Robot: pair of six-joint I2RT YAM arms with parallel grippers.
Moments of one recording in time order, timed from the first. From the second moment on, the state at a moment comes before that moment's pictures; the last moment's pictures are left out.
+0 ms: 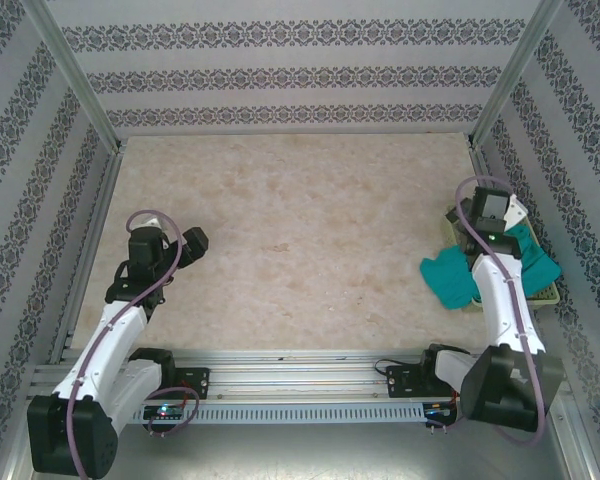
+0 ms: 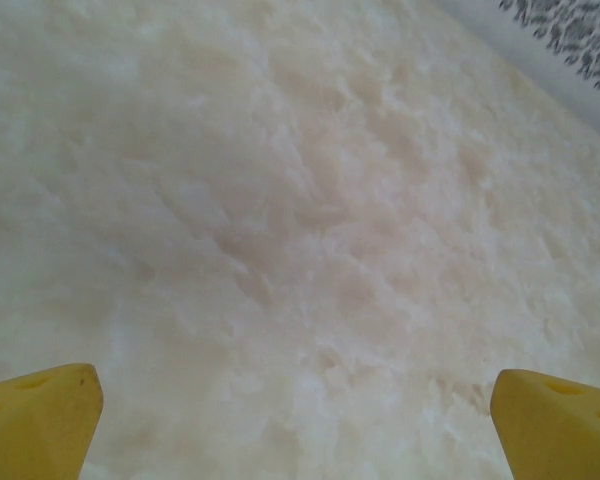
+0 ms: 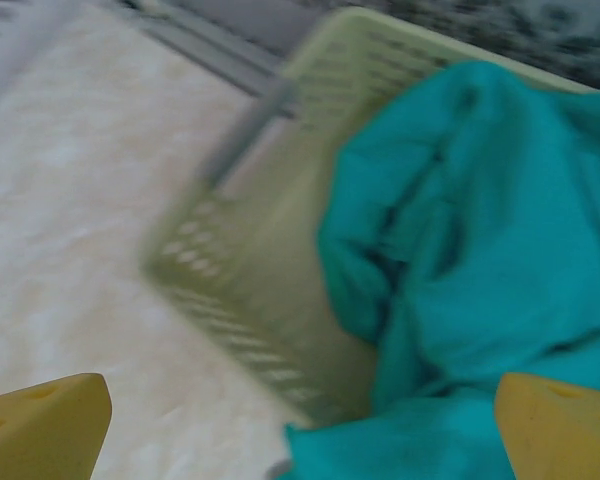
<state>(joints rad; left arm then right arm) -0.03 0.87 0.52 -0.28 0.06 -0.58 -0.25 1.14 0.88 -0.58 0.31 0.65</state>
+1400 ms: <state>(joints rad) -0.03 0.87 0.52 -0.28 0.17 -0.58 -0.41 1.30 0.91 -0.53 0.22 0.76</state>
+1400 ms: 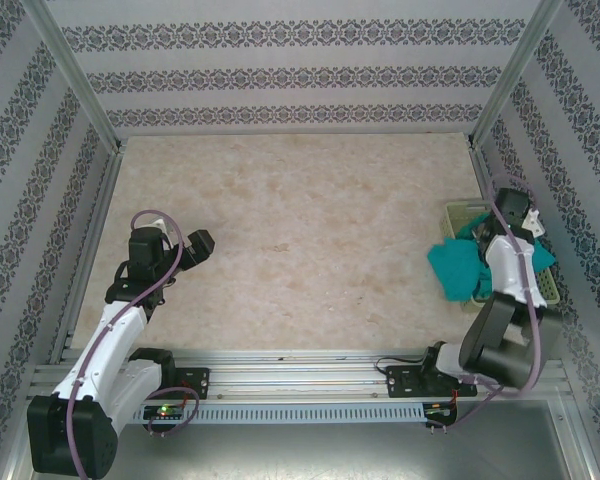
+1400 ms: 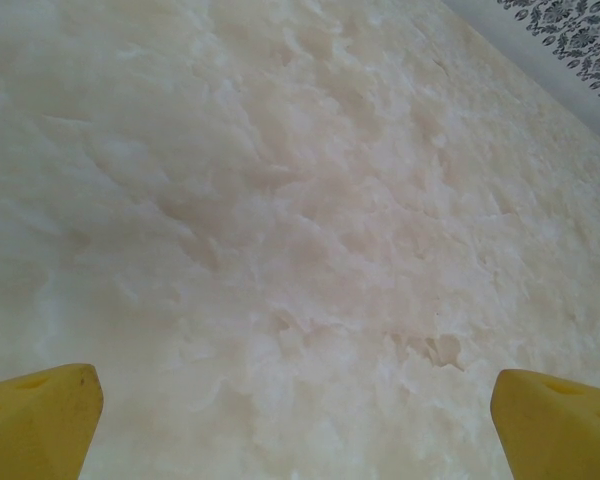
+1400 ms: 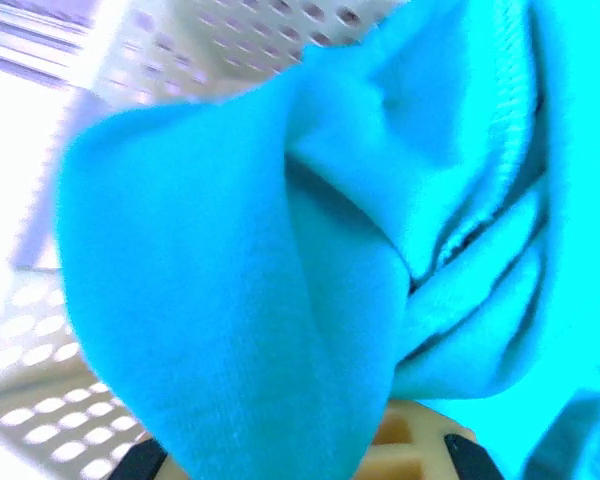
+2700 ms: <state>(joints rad) -0.11 0.93 0.51 -0.29 0.23 -0.58 0.86 1.60 1.27 -0.52 0.26 0.44</state>
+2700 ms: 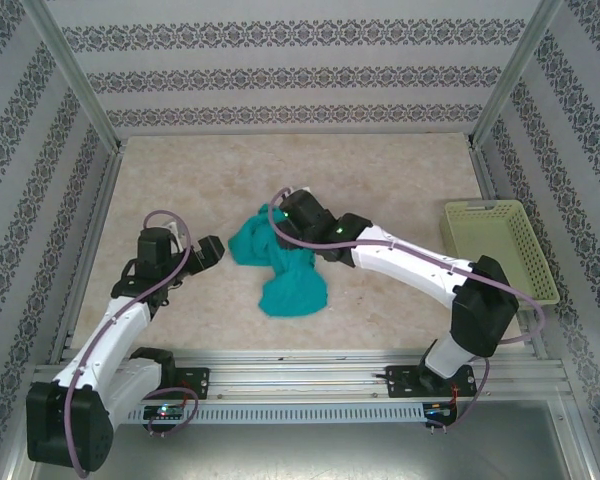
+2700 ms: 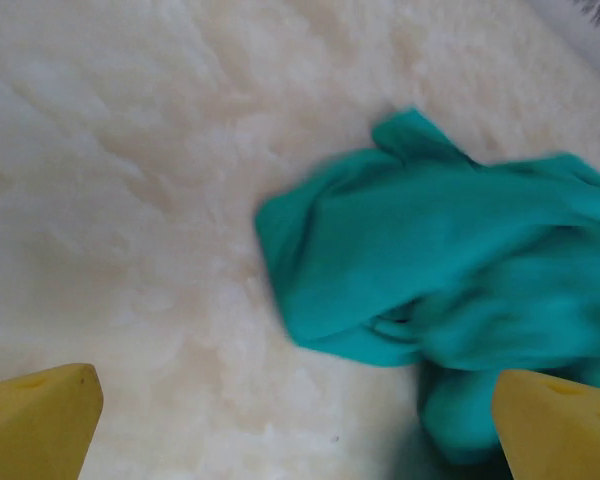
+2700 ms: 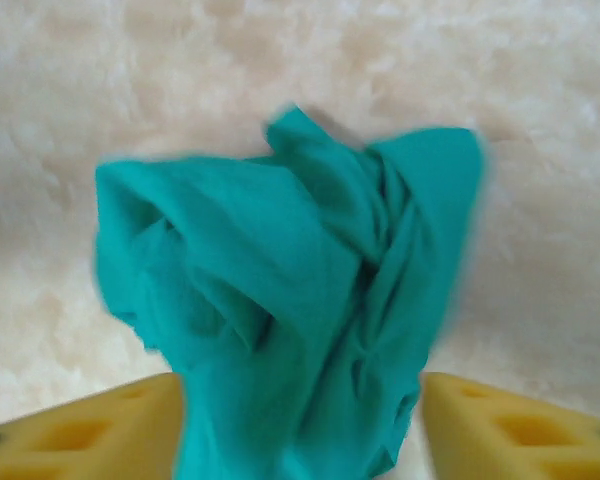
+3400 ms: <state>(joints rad) -0.42 1.45 0.88 -0.38 0.06 -0.56 0.95 1.56 0.84 -0.28 0.08 0.63</state>
